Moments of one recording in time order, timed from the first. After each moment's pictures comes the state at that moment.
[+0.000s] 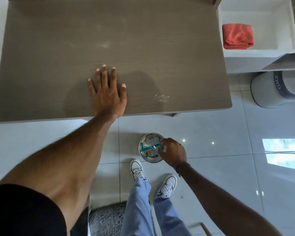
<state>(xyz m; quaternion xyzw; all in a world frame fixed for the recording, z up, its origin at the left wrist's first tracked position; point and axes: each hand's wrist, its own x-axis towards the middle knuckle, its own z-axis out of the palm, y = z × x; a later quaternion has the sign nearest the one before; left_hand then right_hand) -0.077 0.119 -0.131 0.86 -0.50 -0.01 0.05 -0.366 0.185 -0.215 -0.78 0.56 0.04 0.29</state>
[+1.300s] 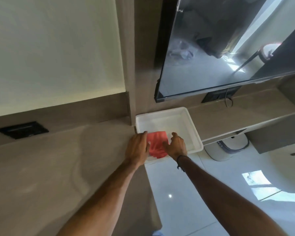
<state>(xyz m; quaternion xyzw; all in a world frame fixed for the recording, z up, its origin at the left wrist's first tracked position) -0.319 -0.239 -0.055 0.69 -0.69 -0.20 0.13 -0.489 -0.278 -0.054 -0.57 0.75 -0.10 0.32</state>
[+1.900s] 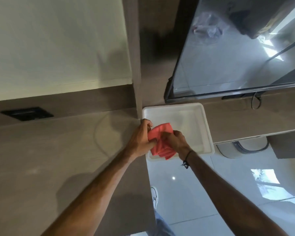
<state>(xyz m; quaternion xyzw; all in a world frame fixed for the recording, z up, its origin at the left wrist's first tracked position) -0.306 -0.267 -0.039 0.67 -0.59 -0.39 0.25 -0.471 -0.316 -0.048 -0.47 0.67 -0.09 0.57</state>
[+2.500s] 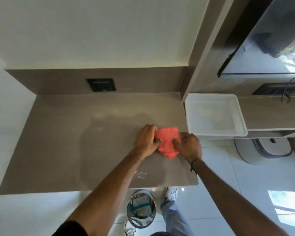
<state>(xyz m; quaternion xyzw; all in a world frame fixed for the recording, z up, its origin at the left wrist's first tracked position) -0.194 -0.064 -0.025 0.74 -0.59 -0.25 0.18 -0.384 -0.117 -0.036 -0.67 0.67 -0.11 0.31</state>
